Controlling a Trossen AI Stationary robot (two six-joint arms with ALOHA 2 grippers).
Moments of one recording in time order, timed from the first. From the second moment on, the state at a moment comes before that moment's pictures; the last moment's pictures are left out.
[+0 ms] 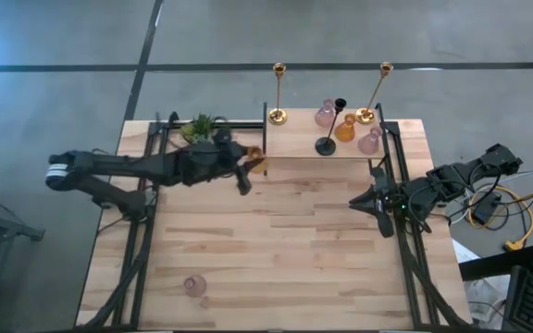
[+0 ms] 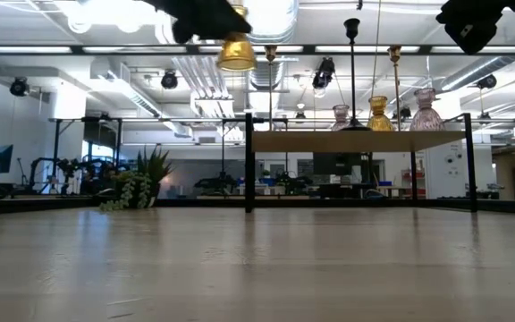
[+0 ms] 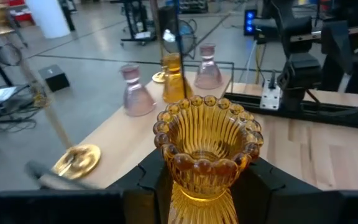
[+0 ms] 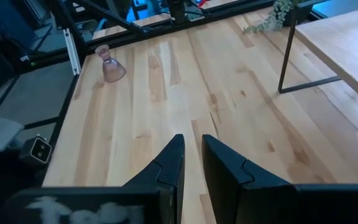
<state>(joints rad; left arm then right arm) 0.06 1.22 0.99 0.04 -0.38 0.01 0.43 0.60 0.71 -0.59 0.37 0.48</state>
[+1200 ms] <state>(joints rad) 0.33 1.86 1.50 0.18 -0.25 -0.02 0.43 0.60 0.70 -0.59 0.37 0.46</state>
